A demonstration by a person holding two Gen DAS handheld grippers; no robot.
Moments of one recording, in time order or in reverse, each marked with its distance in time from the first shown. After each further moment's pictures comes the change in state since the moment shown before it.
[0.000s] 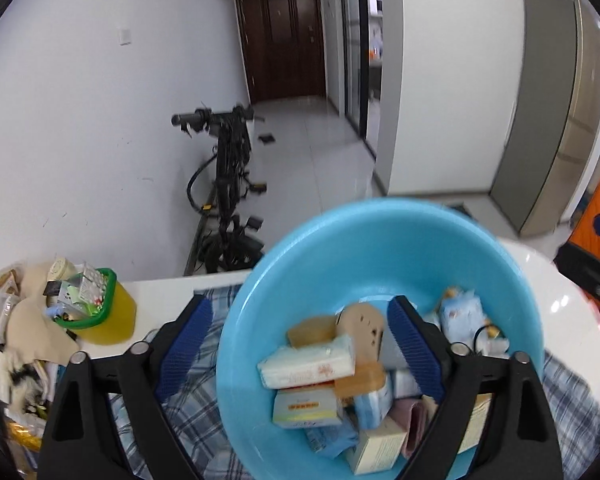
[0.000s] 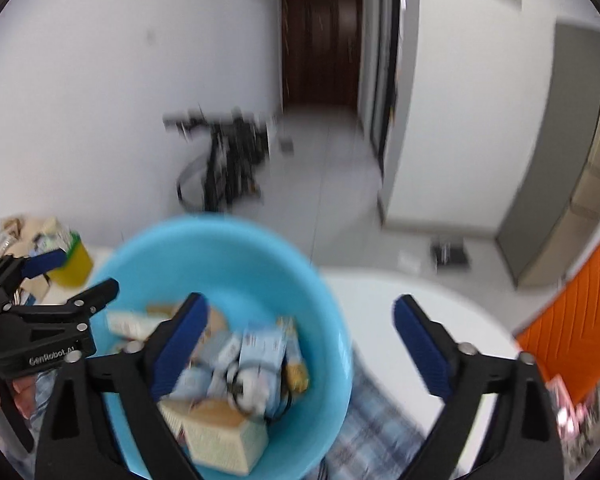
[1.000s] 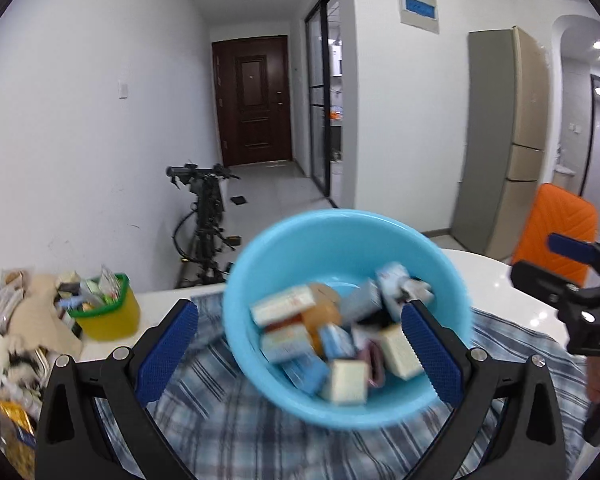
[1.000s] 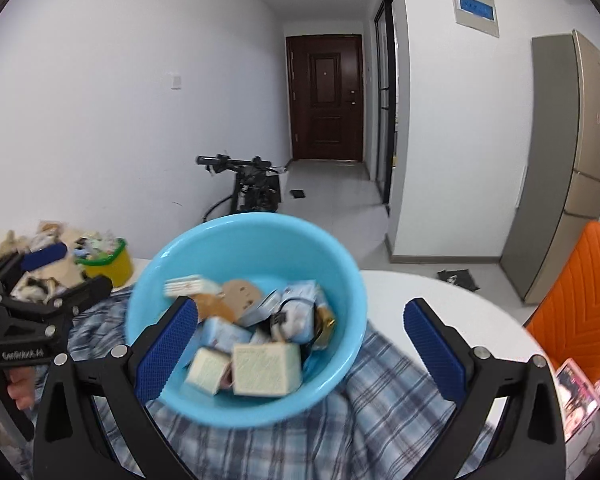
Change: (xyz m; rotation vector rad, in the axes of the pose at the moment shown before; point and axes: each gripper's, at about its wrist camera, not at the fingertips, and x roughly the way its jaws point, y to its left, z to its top) left arm -0.134 0.000 -0.100 0.070 -0.241 -0.120; right arm -0.105 0.030 -0.091 0.070 -0.114 0.078
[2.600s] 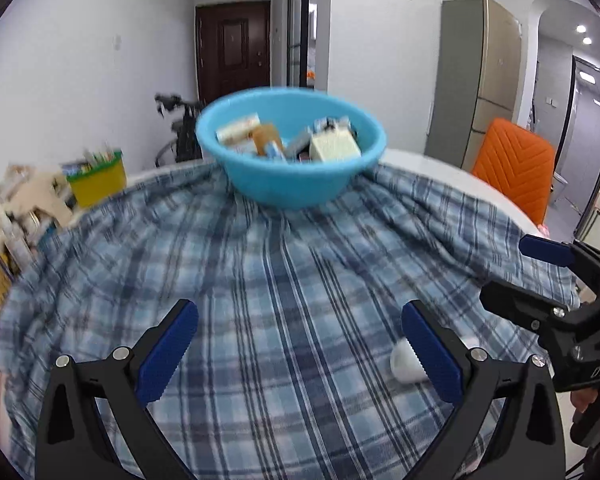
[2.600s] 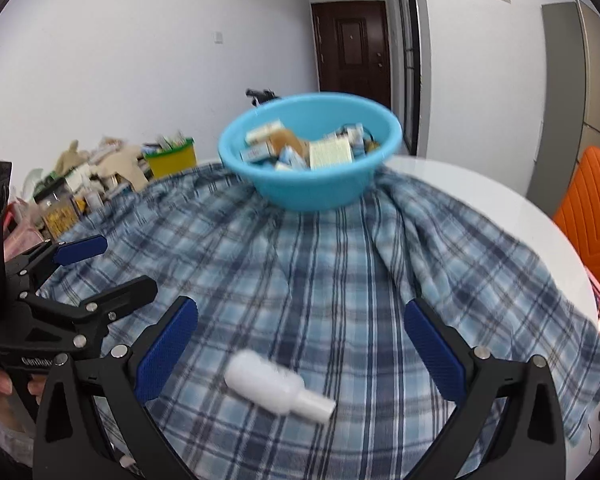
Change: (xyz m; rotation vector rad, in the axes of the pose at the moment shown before) left arm -0.106 -0.047 -0.209 -0.015 0.158 -0.082; right arm -0.105 0.045 -0.206 -0.012 0.164 0.084
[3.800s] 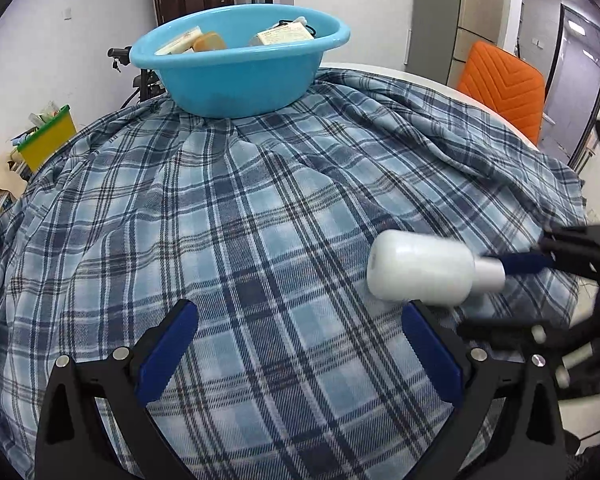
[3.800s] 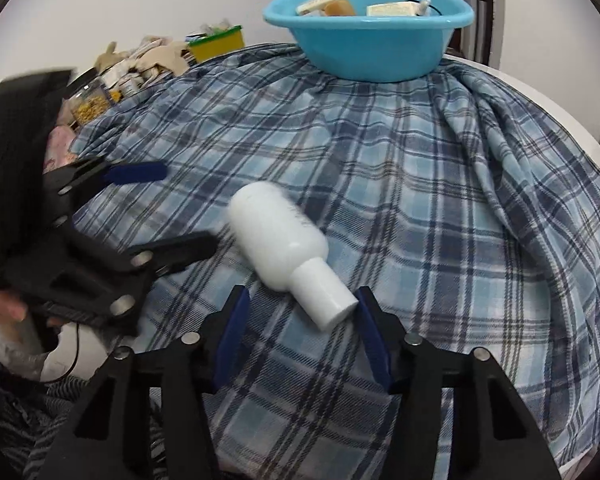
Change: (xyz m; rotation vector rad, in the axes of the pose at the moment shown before) left arm 0.064 -0.036 -0.043 0.096 0.214 -0.049; right arm 0.046 -0.009 -0.058 -0.136 0.314 0.234
